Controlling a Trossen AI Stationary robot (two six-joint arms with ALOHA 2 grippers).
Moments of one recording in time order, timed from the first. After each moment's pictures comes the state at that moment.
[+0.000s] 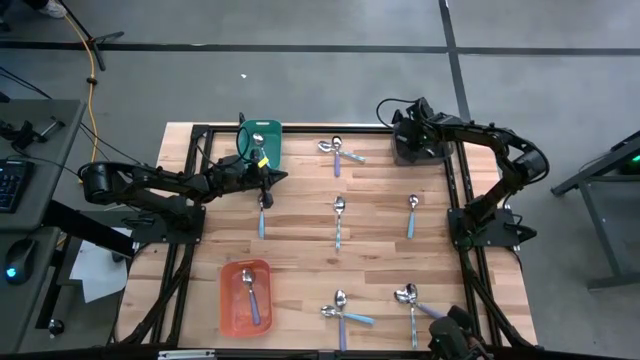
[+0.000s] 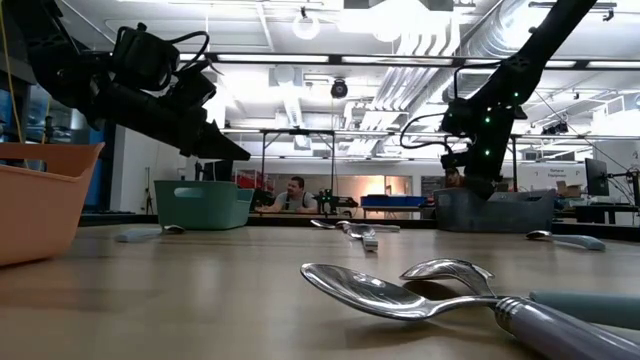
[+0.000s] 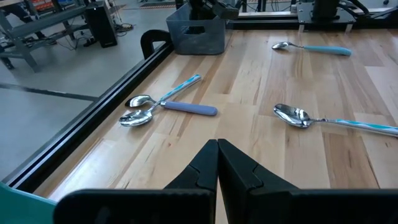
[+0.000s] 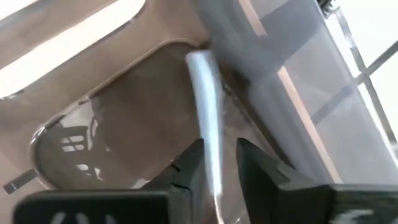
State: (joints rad) left arm 0.41 1.29 0.25 0.74 0.04 0.13; right arm -1.02 1.59 0.85 -0.38 0.16 -0.50
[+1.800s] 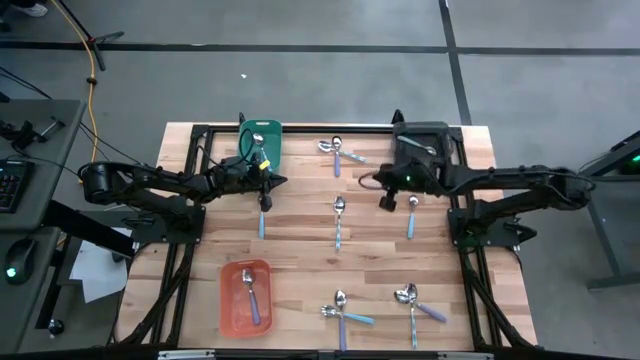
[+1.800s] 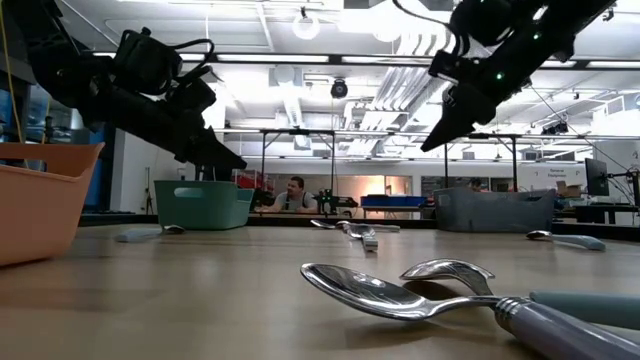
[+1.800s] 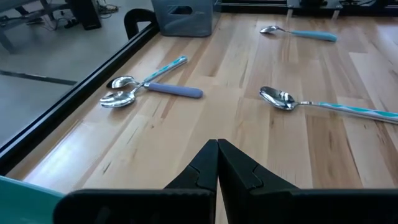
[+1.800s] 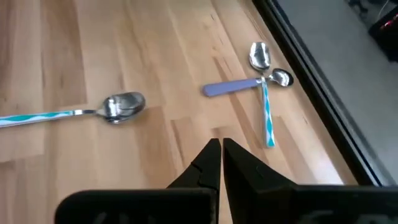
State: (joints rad) left arm 0.41 1.29 0.25 0.68 0.08 0.11; right arm -0.21 1.14 0.64 -0.20 0.25 -0.13
